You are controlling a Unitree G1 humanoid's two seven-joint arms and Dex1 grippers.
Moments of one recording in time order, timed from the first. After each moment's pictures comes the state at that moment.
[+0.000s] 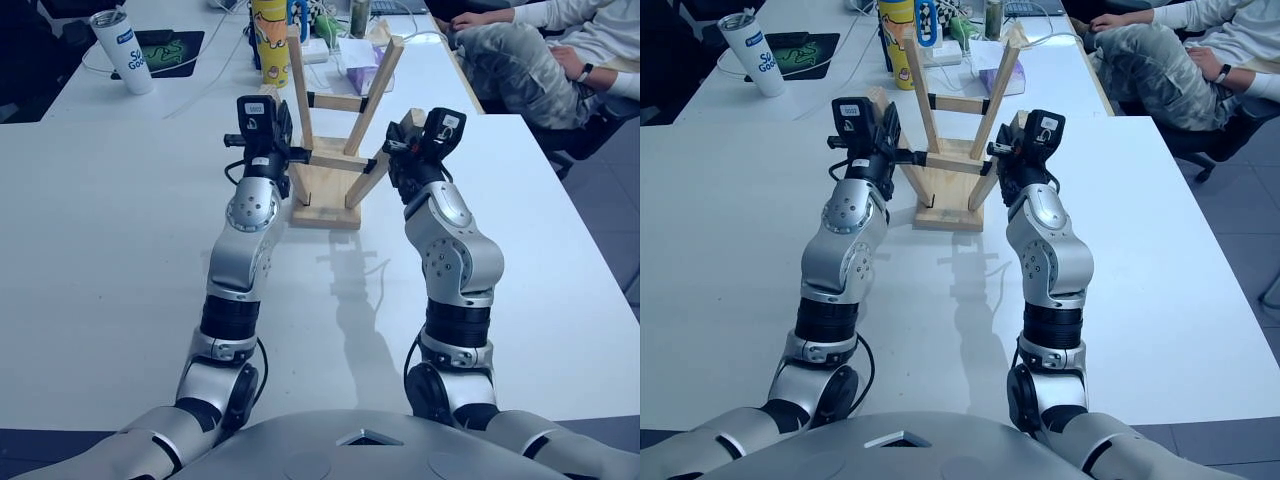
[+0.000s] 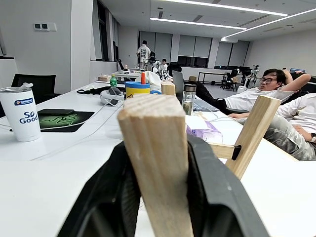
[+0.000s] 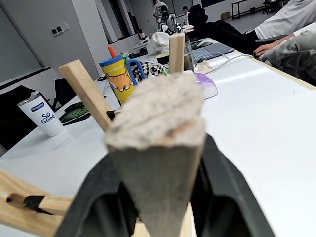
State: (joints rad) left arm -0.46 -0.06 -0.10 -0.09 -0.06 0.43 0.19; right arm -0.44 0.10 -0.10 -0.24 0.29 0.69 -0.15
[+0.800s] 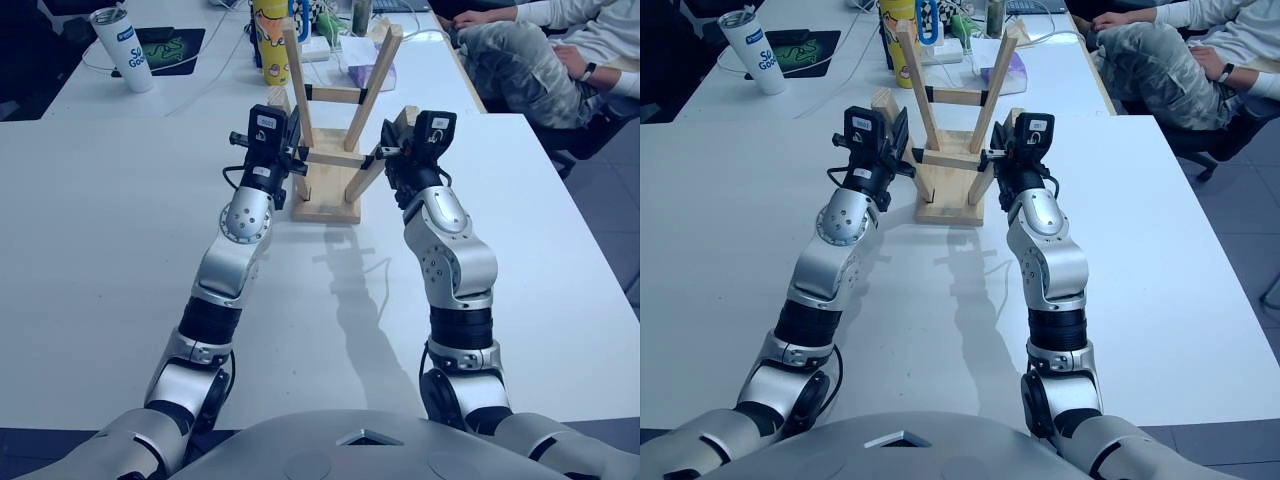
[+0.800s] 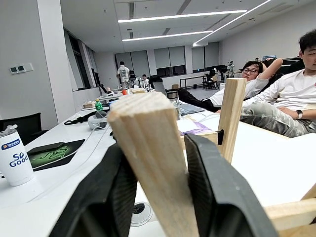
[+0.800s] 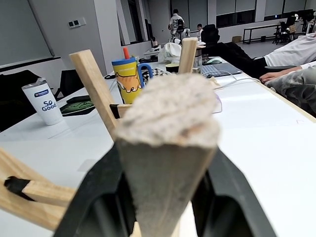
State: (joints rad) left arm -0.43 0.12 -0.24 -0.06 -0.05 0.27 0.10; right arm -0.41 0.01 0.01 -0.20 0.23 0.57 -0.08
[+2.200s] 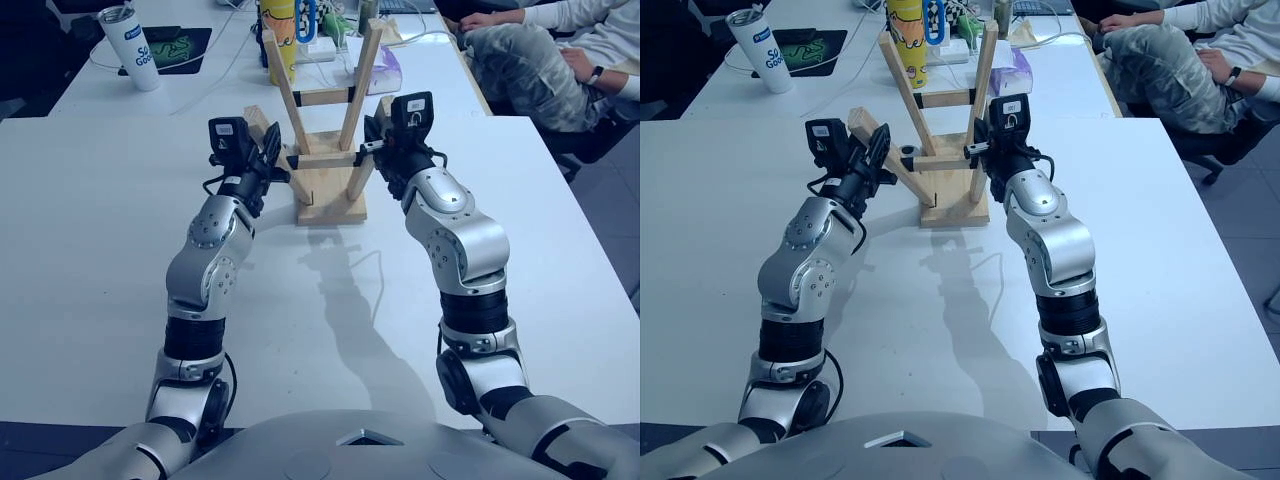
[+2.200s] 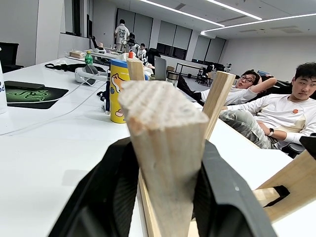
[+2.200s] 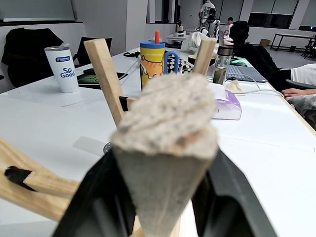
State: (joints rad) left arm -0.34 0.08 -0.06 -0.23 -0.36 0.50 0.06; right arm -0.52 -0.10 0.11 -0.23 0.22 0.76 -0.04
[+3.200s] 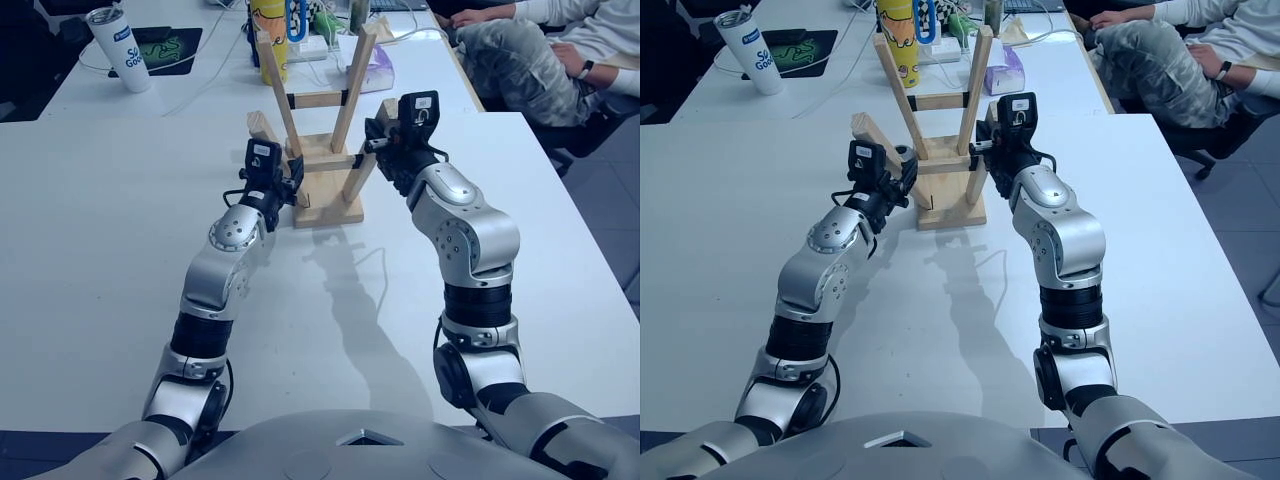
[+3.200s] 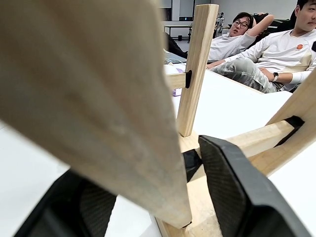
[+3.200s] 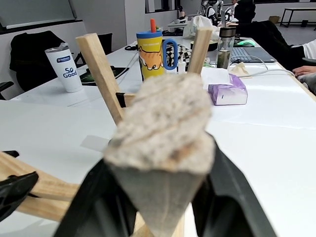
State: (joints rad) left arm -0.35 0.10 -0.17 -0.16 -0.19 0.55 0.00; right arm -0.54 -0.08 0.02 -0.20 0.28 0.84 0.01
